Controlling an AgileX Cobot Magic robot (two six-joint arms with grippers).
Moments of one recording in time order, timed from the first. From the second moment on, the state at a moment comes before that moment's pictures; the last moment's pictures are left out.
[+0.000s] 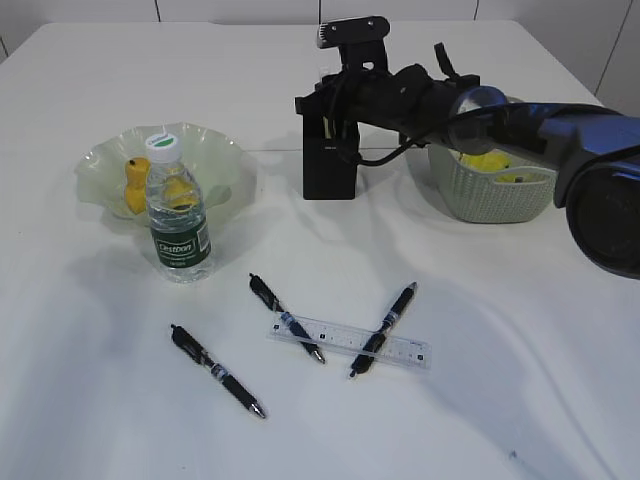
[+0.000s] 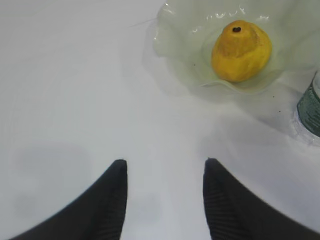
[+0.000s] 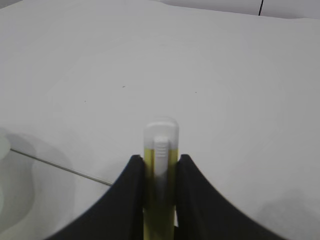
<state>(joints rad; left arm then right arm) -0.01 1.33 -0.73 0.28 0.15 -0.08 0.32 2.59 -2.22 0.75 0.04 -0.78</state>
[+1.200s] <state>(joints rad) -0.01 1.34 -0.73 0.28 0.14 -0.08 0.32 2.59 -2.24 0.78 0.11 -0.78</state>
